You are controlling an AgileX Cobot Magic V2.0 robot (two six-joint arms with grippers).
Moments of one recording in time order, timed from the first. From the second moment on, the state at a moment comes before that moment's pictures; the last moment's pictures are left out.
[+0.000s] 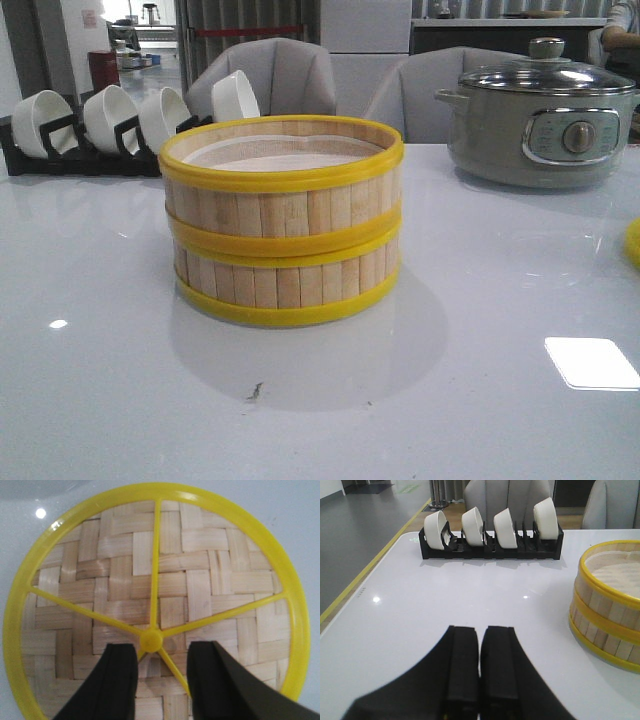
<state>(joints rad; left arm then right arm) -0.10 0.19 -0.38 0.13 0.49 -0.13 -0.36 1.88 -1.35 0.06 0.64 0.01</state>
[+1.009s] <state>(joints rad) -0.10 0.19 -0.38 0.13 0.49 -0.13 -0.36 1.97 -1.40 0.06 0.63 0.01</state>
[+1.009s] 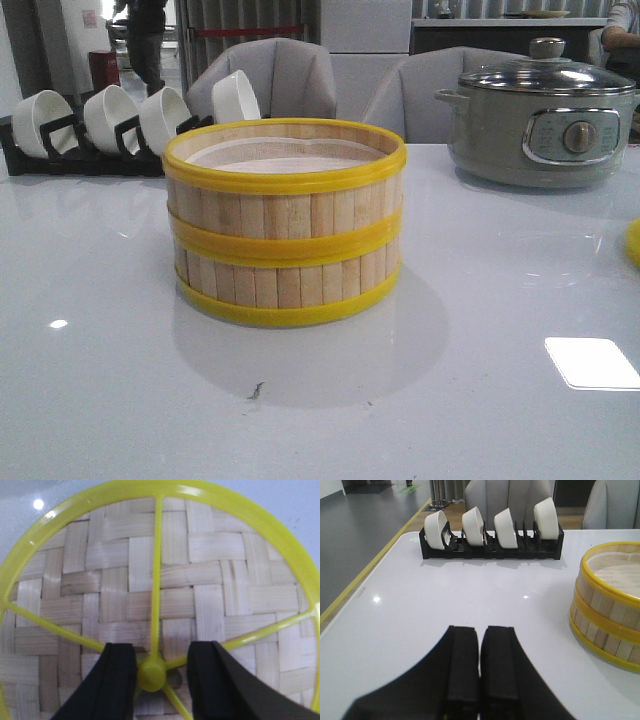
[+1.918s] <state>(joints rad) -0.10 0.19 -0.38 0.13 0.49 -0.13 -0.14 1.90 -1.54 0.06 0.78 0.01</state>
